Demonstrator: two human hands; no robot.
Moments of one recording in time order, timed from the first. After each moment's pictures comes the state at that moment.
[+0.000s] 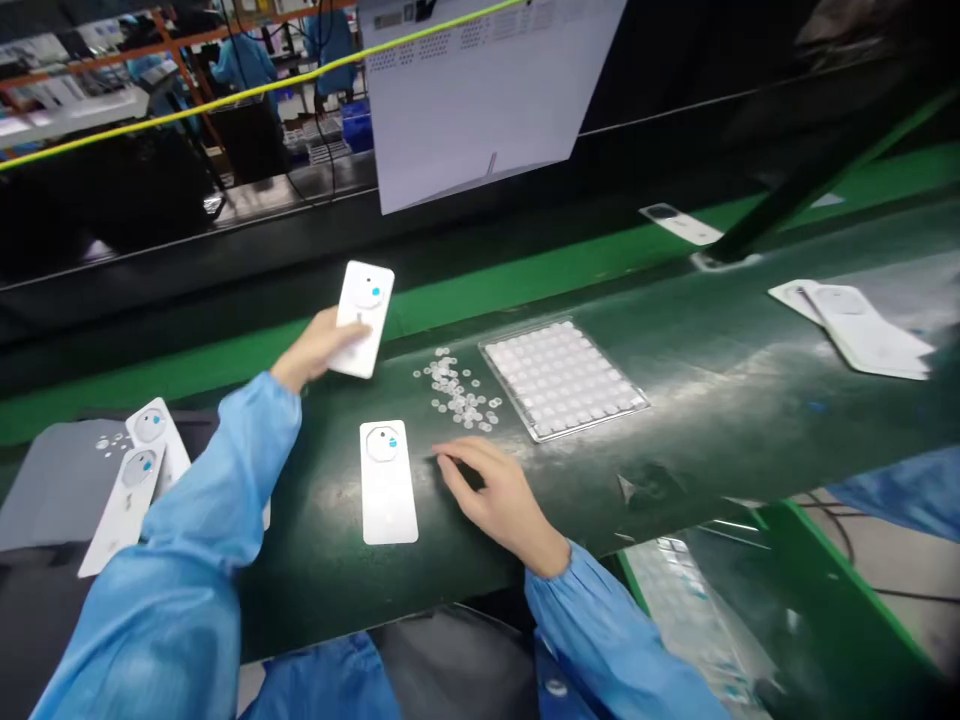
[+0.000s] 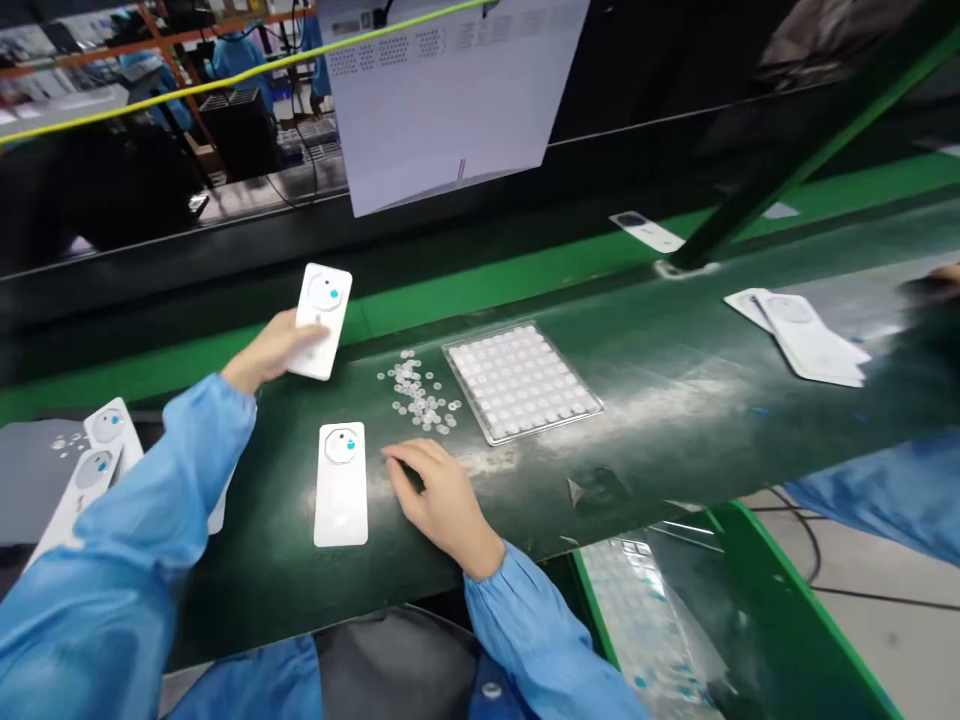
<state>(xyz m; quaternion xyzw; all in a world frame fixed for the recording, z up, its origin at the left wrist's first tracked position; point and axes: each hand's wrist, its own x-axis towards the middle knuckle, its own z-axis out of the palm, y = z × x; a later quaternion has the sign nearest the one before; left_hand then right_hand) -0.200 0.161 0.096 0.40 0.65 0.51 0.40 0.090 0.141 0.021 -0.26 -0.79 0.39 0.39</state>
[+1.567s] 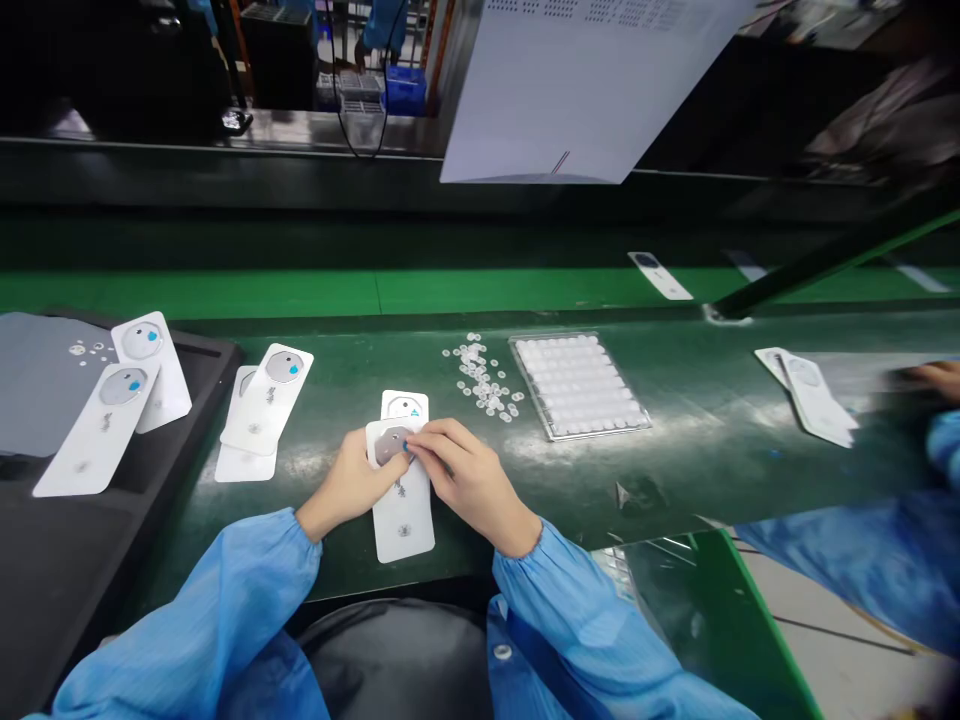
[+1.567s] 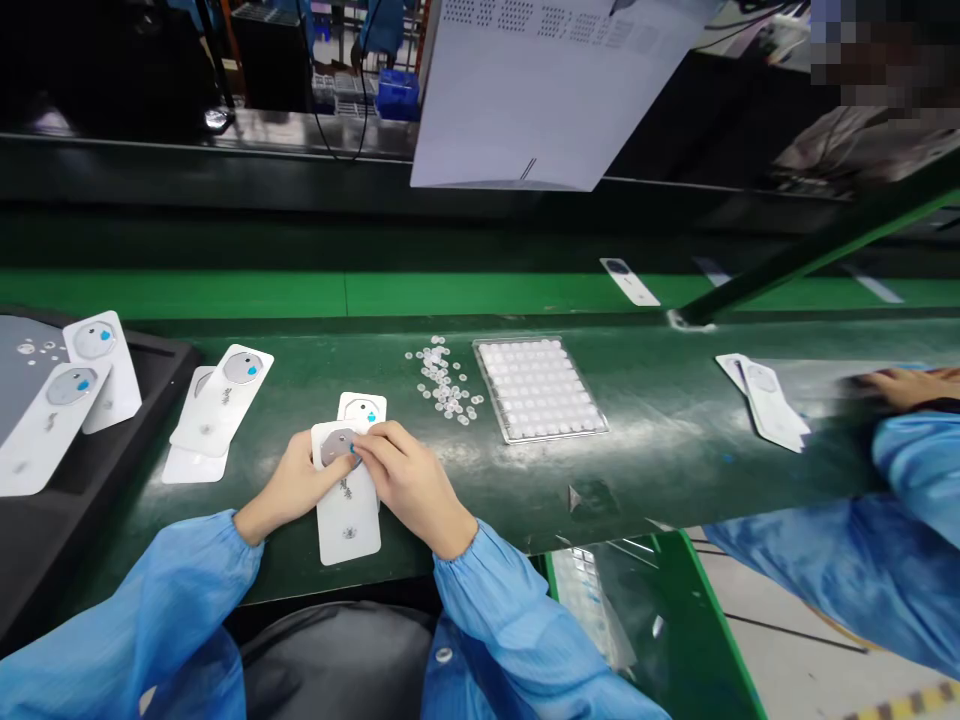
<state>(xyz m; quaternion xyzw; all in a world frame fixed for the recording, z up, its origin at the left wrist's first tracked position) -0.096 0.011 0.011 0.38 0.64 0.55 0.38 0.049 0.115 0.013 -0.13 -0.91 0.25 0.31</state>
